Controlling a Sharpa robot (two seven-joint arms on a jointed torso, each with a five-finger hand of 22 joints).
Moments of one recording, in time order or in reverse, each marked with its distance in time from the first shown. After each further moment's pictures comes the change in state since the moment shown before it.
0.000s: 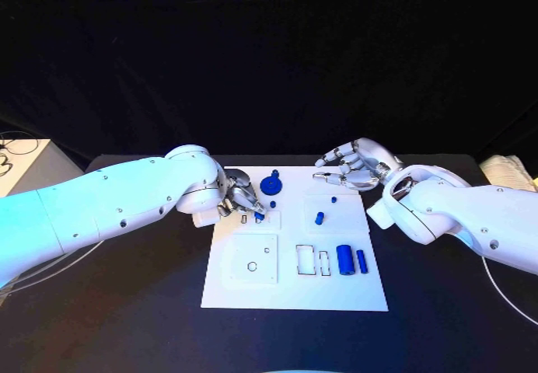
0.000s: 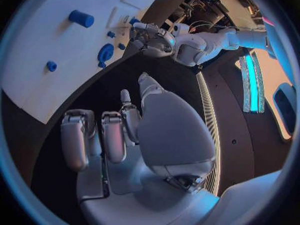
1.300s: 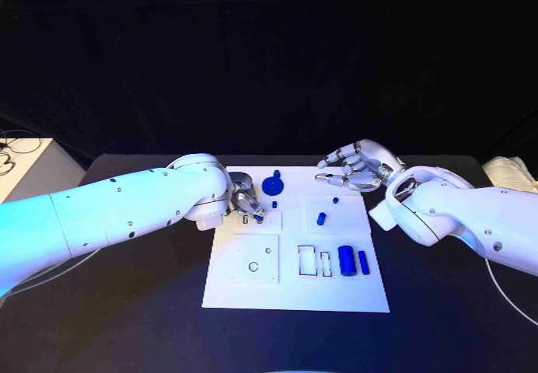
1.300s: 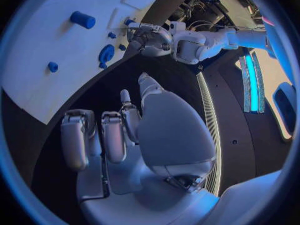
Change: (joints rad) left arm -0.012 0.012 -0.024 0.016 -0.163 -0.058 -0.015; left_hand -0.019 0.002 -0.003 -0.003 0.068 0.005 0.002 0.005 0.006 0.016 -0.002 0.008 0.014 0.000 -0.007 0.008 0.001 0.000 0.014 -0.007 0.007 0.021; right arm 0.000 -0.001 0.000 0.000 0.000 0.007 -0.002; right_hand 0.000 0.000 0.000 0.000 0.008 -0.004 0.004 0.000 0.000 0.000 0.000 0.000 0.000 0.000 0.000 0.000 0.001 0.000 0.000 0.000 0.000 -0.001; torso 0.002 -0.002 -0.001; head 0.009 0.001
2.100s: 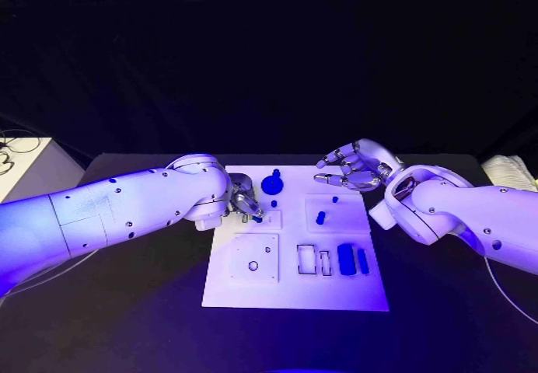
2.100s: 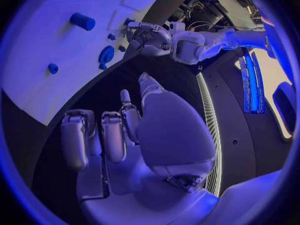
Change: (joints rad) left arm -0.003 -0.002 0.000 0.002 -0.007 0.023 -0.004; left_hand -0.003 -0.003 -0.003 -0.003 0.013 0.003 0.003 0.000 0.000 0.000 0.000 0.004 0.006 0.000 0.000 0.004 0.000 0.000 0.000 0.000 0.004 0.002; right arm 0.000 0.001 0.000 -0.001 -0.002 0.012 0.000; right_hand -0.004 -0.004 0.000 0.000 0.004 0.000 0.000 0.000 0.000 0.000 0.000 0.000 0.000 0.000 0.000 0.000 0.000 0.000 0.000 0.000 0.000 0.001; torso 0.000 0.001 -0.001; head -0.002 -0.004
